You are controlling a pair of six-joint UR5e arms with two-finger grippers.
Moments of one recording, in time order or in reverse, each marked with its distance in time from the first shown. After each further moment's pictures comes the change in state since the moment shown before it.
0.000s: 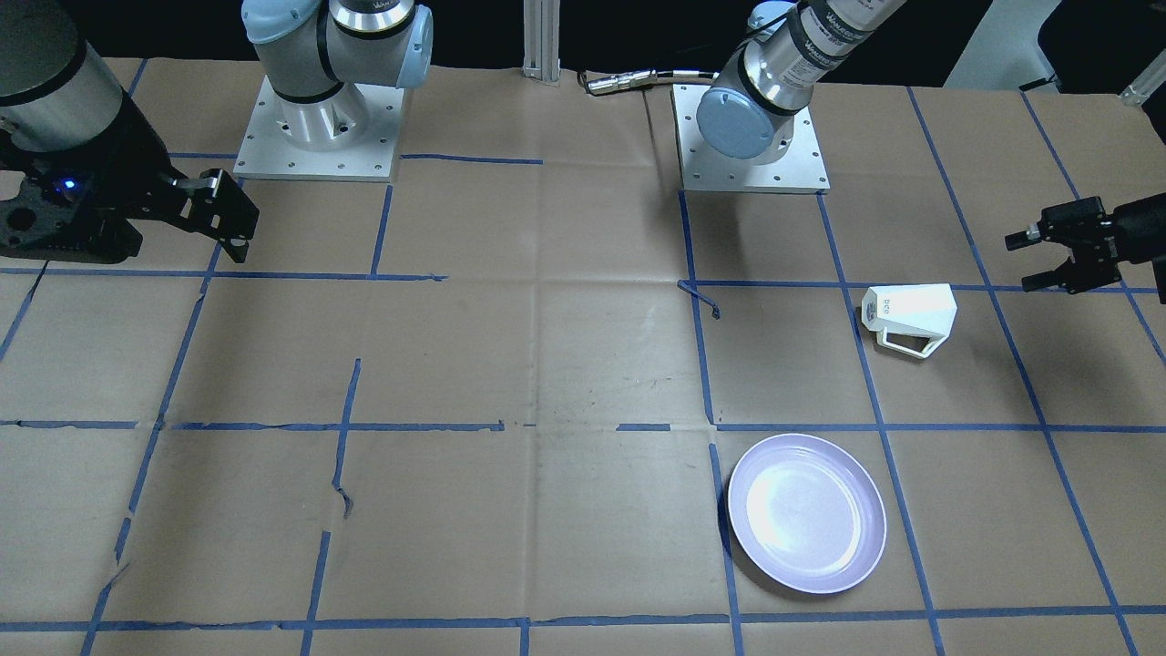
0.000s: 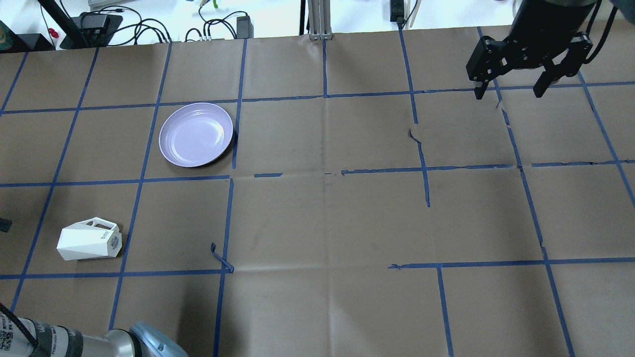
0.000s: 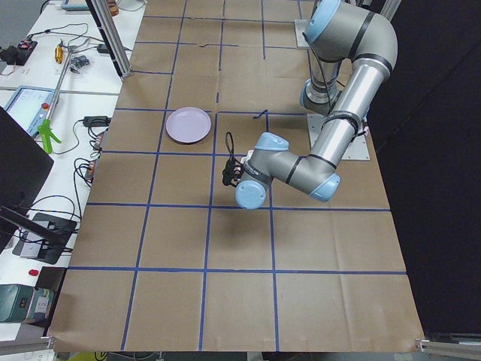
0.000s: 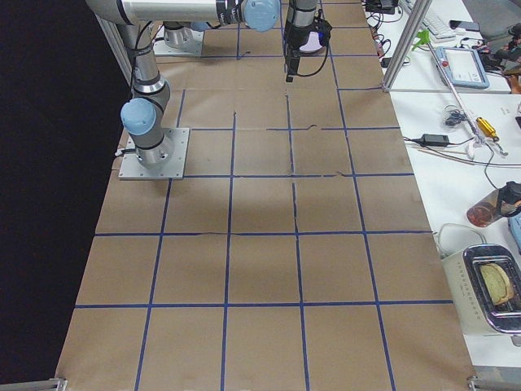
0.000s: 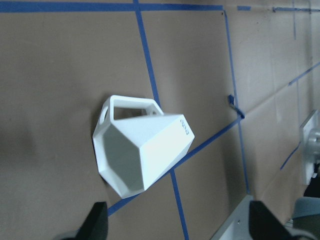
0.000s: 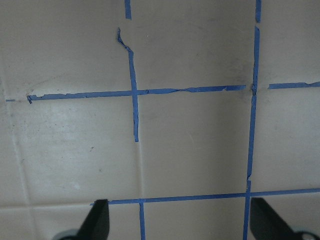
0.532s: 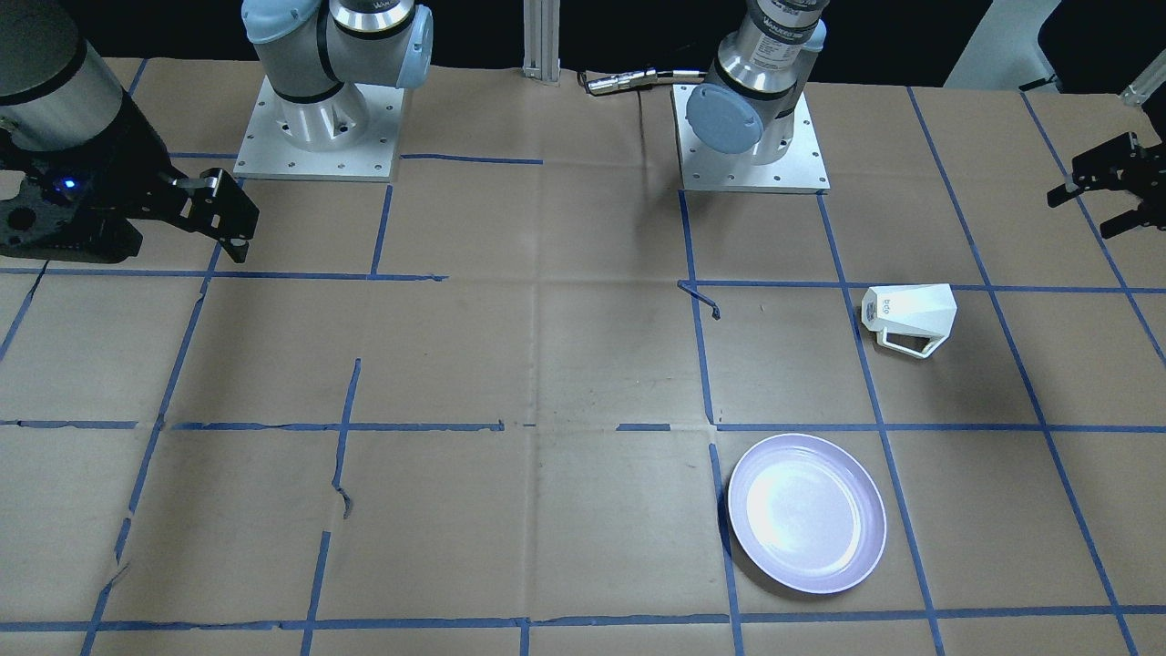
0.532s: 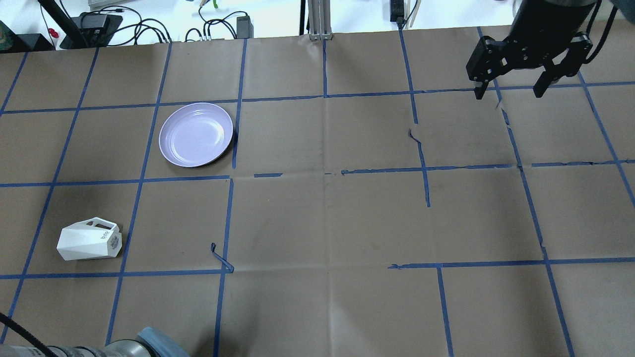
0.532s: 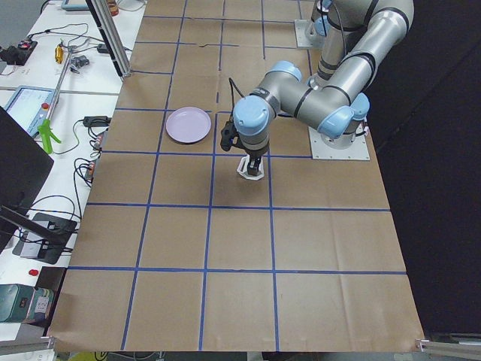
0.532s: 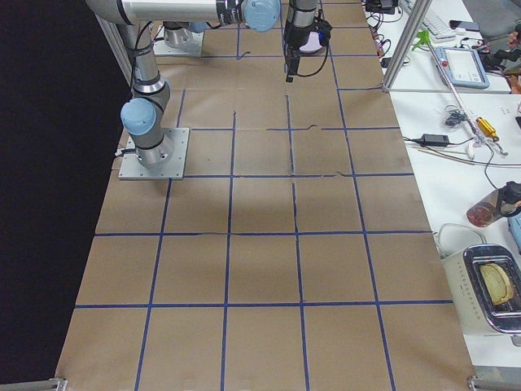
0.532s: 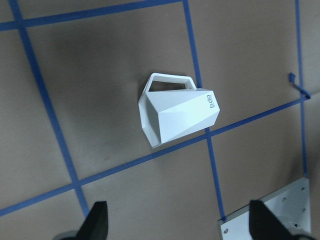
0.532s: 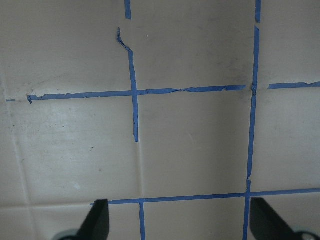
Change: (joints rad) left arm -0.086 0.285 -0.022 0.162 0.181 -0.202; right arm 0.000 0.000 0.000 0.000 0.000 0.000
